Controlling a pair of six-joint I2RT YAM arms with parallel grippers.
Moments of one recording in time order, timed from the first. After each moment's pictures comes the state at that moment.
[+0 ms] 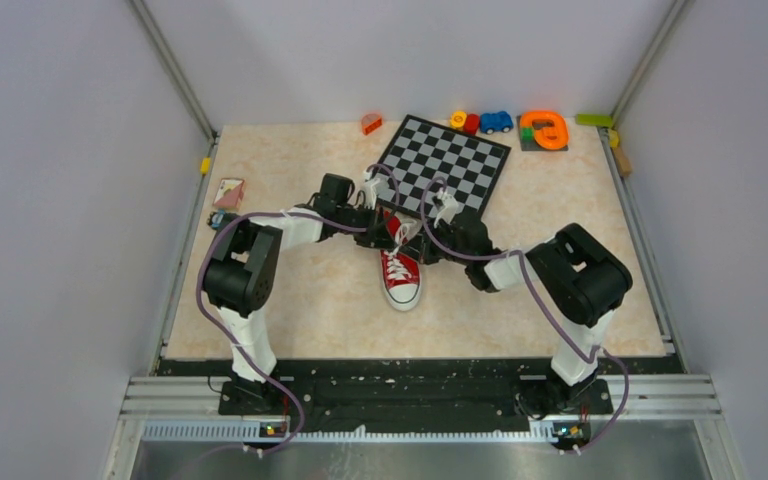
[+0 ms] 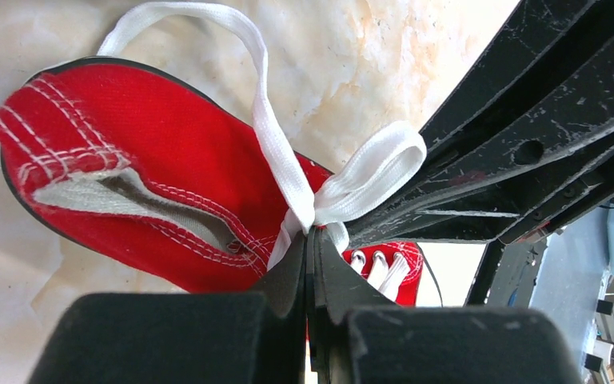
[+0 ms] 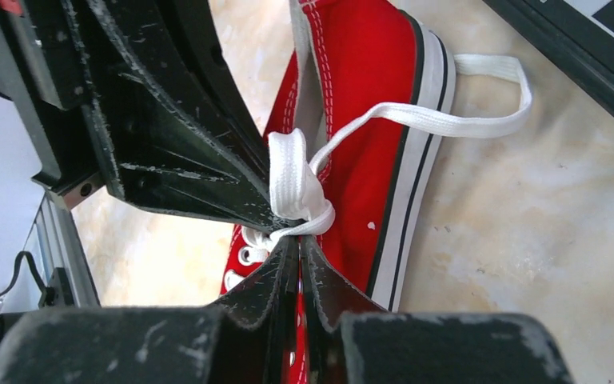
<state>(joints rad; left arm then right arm) -0.36 1.90 1.10 -0.03 0.83 -0.18 0.61 1.84 0.72 0.77 -0.35 0.60</state>
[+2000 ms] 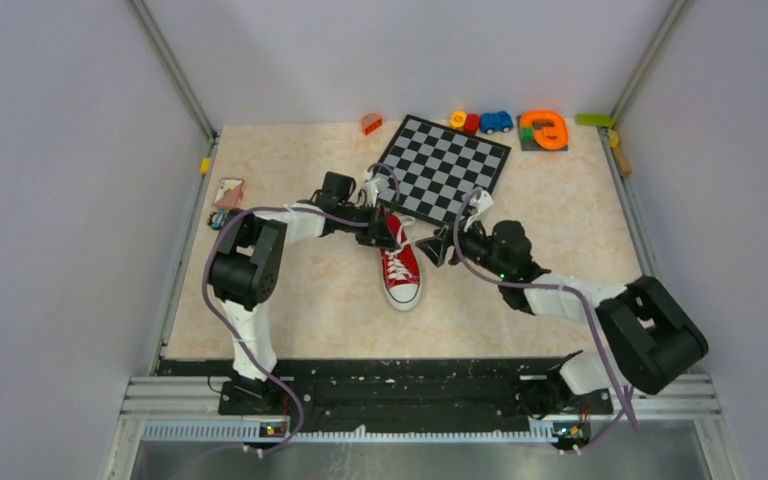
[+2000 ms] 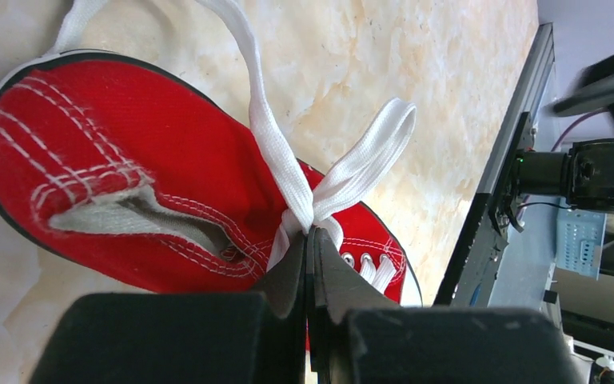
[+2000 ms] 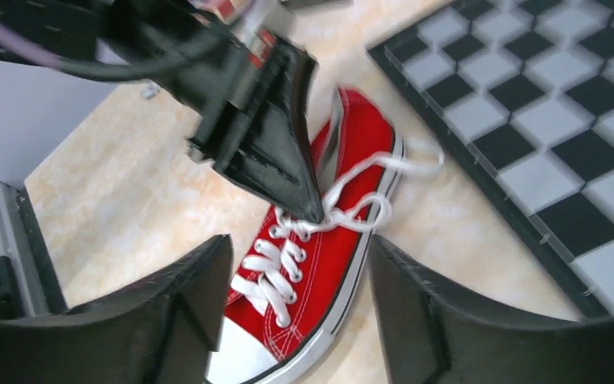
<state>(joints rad) -0.35 1.97 1.16 -0.08 0.90 -0.24 0.56 1.34 0.47 0.78 -0.29 0.35</state>
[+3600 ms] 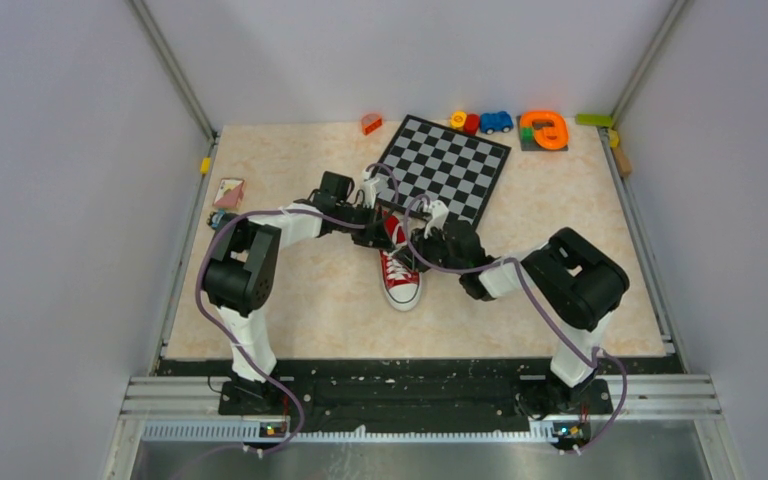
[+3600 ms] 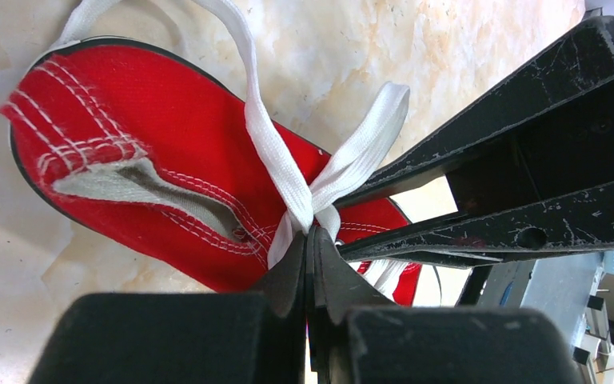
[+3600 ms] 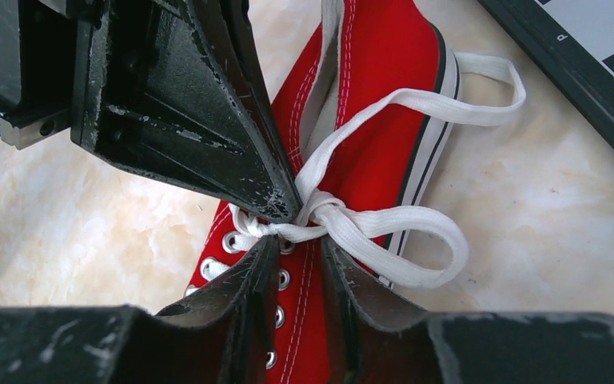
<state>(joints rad) -0.36 1.91 1.15 -0.14 0.81 -0.15 0.68 1.83 0.69 0.80 -0.24 0.37</state>
